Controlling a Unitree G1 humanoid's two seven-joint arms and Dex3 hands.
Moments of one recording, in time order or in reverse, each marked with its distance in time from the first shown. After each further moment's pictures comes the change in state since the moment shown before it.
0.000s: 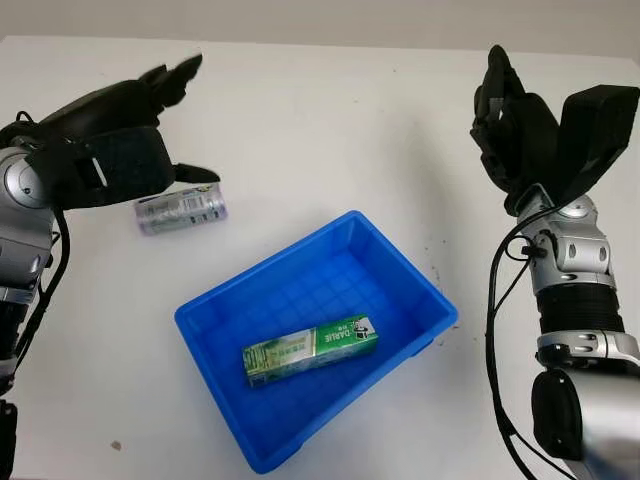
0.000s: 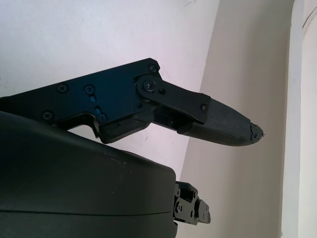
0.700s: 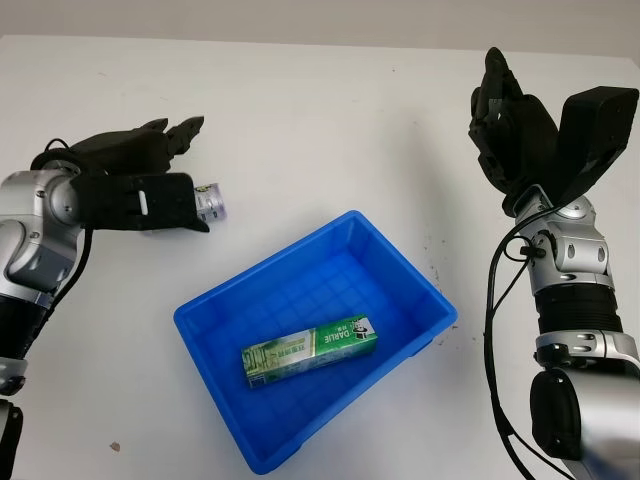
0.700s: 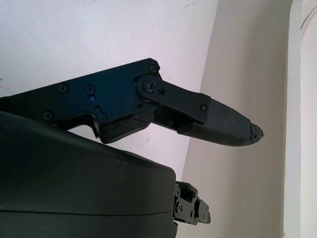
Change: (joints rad) left arm 0.004 -0.016 -0.145 0.134 0.217 0.027 0.034; right arm -0.001 0.002 -0.004 0.007 0.005 0.000 0.013
